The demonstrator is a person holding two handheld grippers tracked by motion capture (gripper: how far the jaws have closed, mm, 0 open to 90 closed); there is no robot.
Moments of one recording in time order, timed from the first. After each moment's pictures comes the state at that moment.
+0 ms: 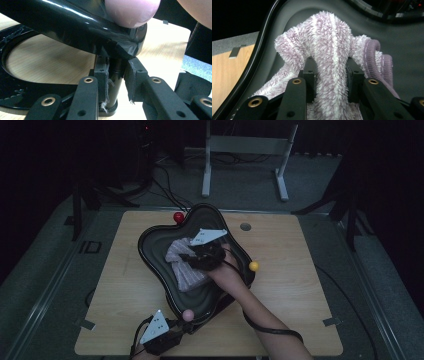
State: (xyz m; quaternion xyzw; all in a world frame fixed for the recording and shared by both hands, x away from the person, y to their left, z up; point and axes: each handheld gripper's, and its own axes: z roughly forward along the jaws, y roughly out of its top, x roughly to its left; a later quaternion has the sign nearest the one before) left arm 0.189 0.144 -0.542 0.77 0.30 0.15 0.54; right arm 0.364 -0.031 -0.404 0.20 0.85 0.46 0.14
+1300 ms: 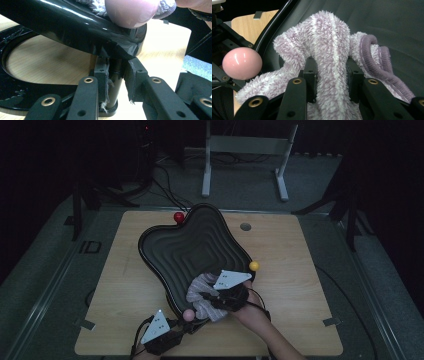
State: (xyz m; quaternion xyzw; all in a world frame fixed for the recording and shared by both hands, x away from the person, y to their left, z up) left arm 0.189 0.143 -0.541 0.77 0.30 0.15 0.54; right arm 0.286 -0.093 -0.452 0.17 0.87 0.45 0.13
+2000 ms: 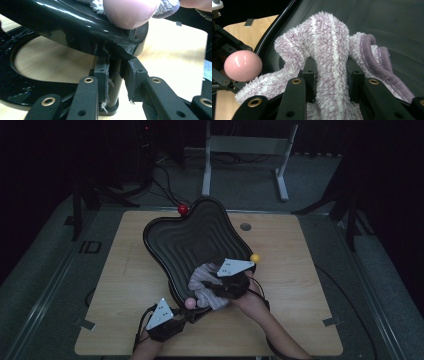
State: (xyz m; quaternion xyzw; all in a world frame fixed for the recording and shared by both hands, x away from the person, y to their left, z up) left arm 0.221 0.140 -0.538 0.77 0.31 0.16 0.53; right arm 0.320 -0.098 -0.454 0.19 0.86 0.46 0.12
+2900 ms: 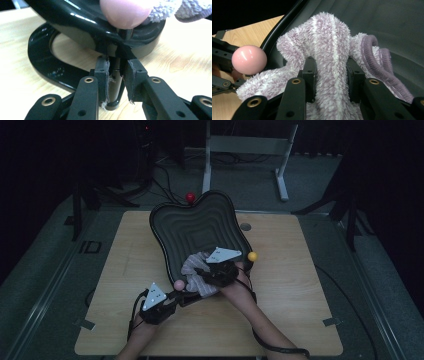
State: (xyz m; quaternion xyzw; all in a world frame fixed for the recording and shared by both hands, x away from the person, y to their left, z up) left arm 0.254 0.162 -0.530 0.76 0.38 0.20 0.48; right arm 0.347 -0.067 -0.453 0.24 0.84 0.45 0.15
